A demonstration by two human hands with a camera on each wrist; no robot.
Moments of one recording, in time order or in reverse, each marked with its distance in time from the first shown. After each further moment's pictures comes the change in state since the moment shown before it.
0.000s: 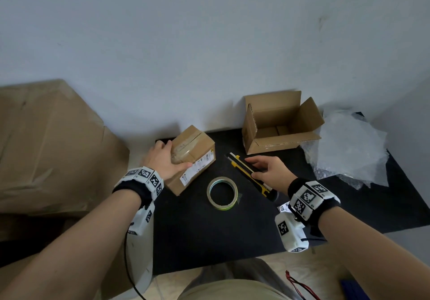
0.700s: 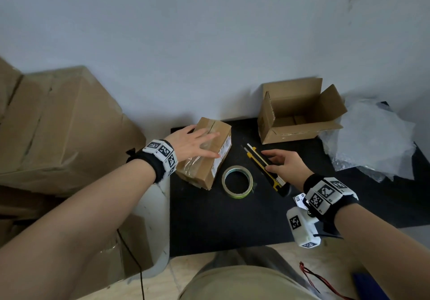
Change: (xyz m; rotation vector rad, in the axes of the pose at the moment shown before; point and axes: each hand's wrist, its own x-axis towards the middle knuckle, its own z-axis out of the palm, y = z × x) left_hand -0.004 0.011 -0.033 0.918 -0.083 0.868; right_hand 0.001 0.009 0.017 0.129 0.081 0.048
